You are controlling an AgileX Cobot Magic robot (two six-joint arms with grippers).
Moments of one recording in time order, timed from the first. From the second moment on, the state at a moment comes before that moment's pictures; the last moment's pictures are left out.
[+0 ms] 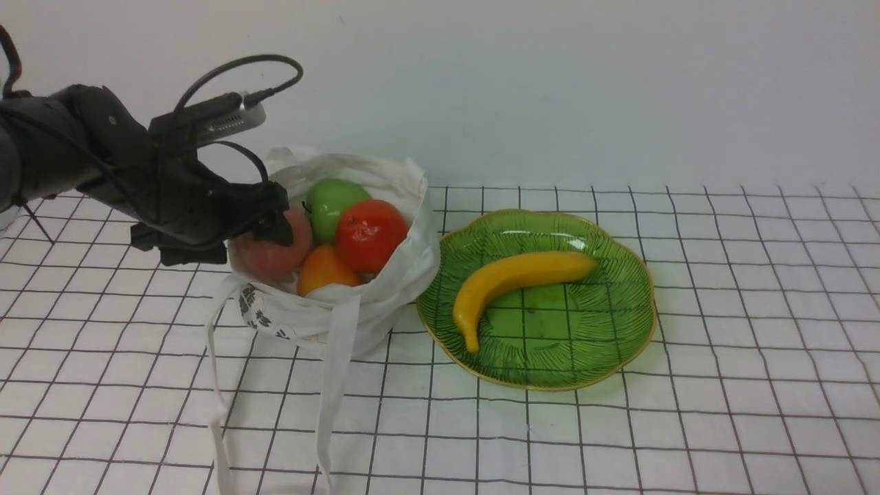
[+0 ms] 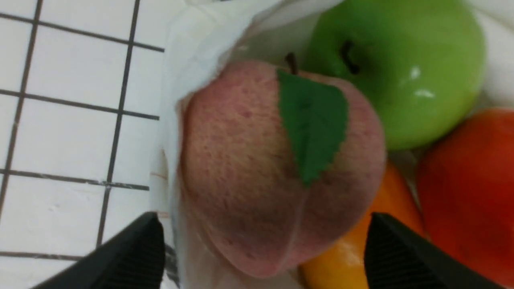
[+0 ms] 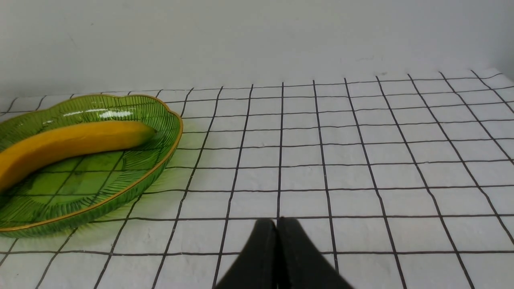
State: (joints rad) right arm 0.00 -0.01 0.02 -0.08 0.37 0.15; left arm -0.04 1.88 -1.32 -0.40 0.59 0.08
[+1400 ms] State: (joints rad) right arm 0.00 -0.01 0.02 -0.08 0.37 0.15; left arm -0.13 1.95 -1.44 -0.09 0.57 0.16
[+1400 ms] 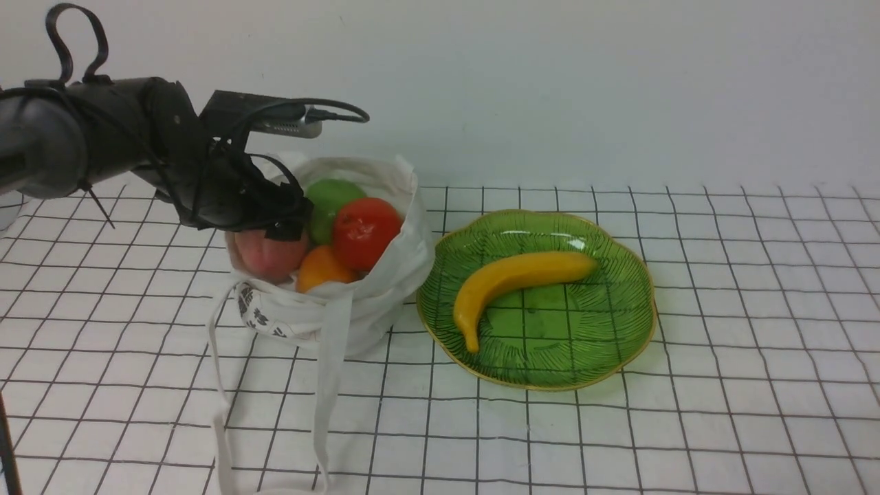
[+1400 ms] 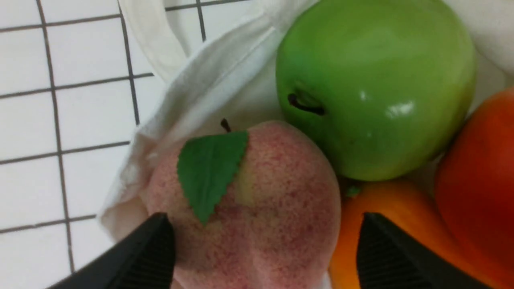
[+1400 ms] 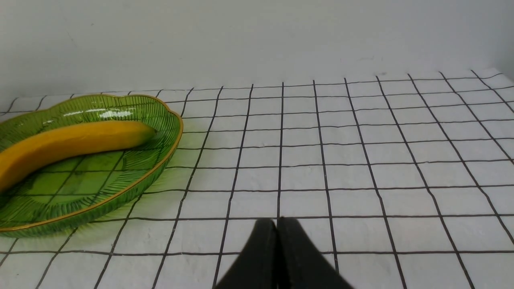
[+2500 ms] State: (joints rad) right arm 0.00 -0.01 0.02 -0.08 0.37 0.15; left arm -0.13 1.87 -1.44 -0.04 0.66 0.15
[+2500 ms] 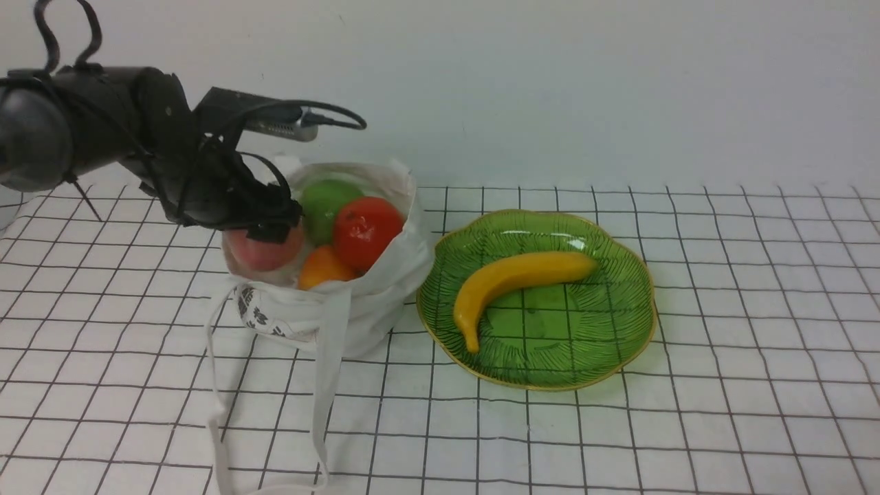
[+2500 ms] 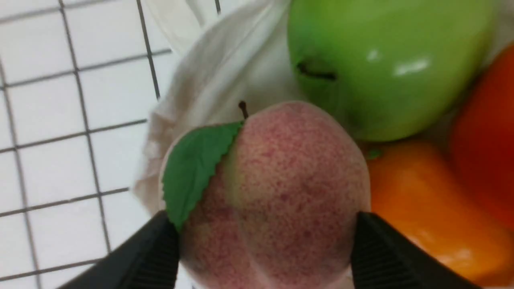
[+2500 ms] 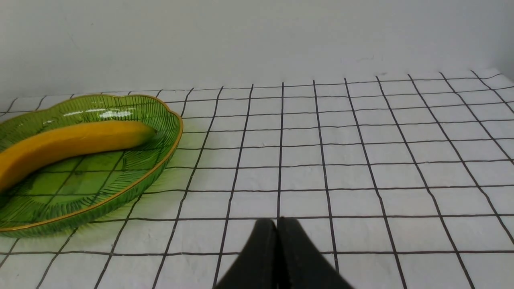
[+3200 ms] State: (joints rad) right arm 0.00 -0.01 0.02 -0.08 0.37 0.15; left arm -0.43 1.75 -1.44 -0.70 0.70 0.34
